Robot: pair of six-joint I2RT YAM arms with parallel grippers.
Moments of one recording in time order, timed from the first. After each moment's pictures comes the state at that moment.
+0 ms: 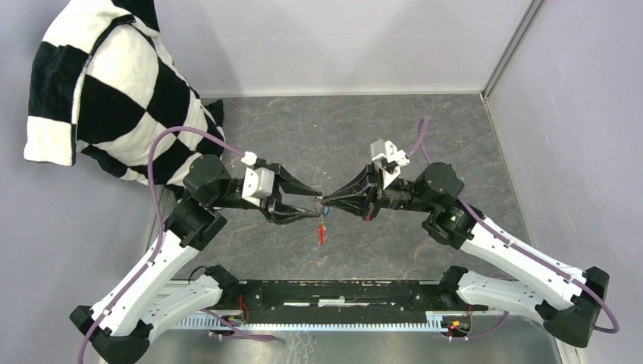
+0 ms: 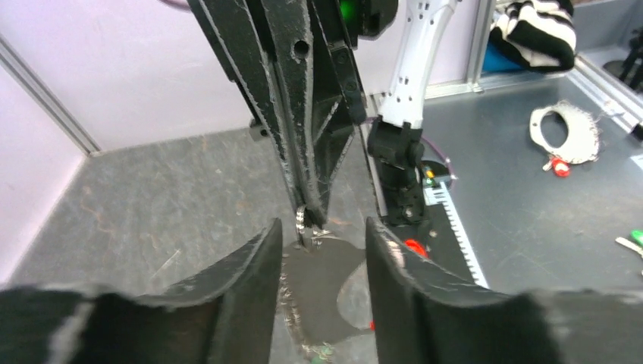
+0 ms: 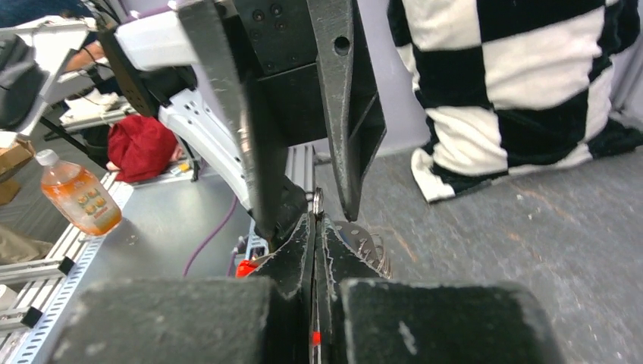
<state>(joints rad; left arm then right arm) -0.64 0.82 0.96 -0.02 1.00 0.09 0.89 0.96 0.88 0.31 -0.62 0.30</state>
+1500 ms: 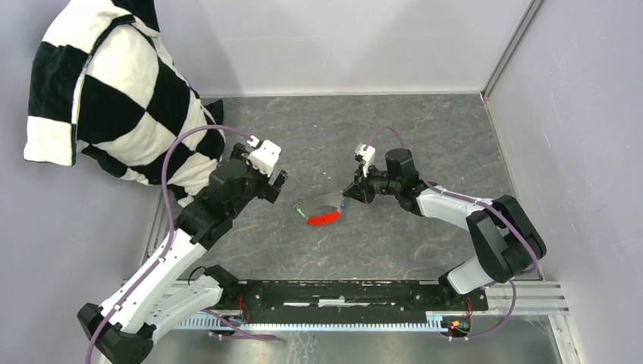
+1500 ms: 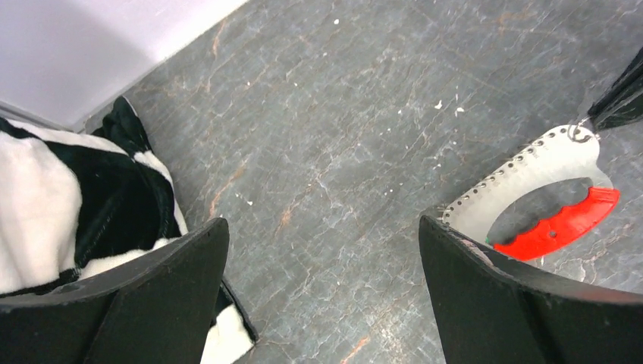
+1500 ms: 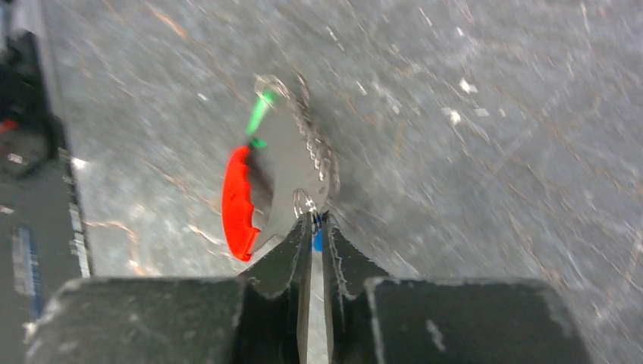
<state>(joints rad) -0.59 0.82 0.85 -0.39 -0.22 0.25 0.51 1.51 0.71 0.33 -0.68 0.00</state>
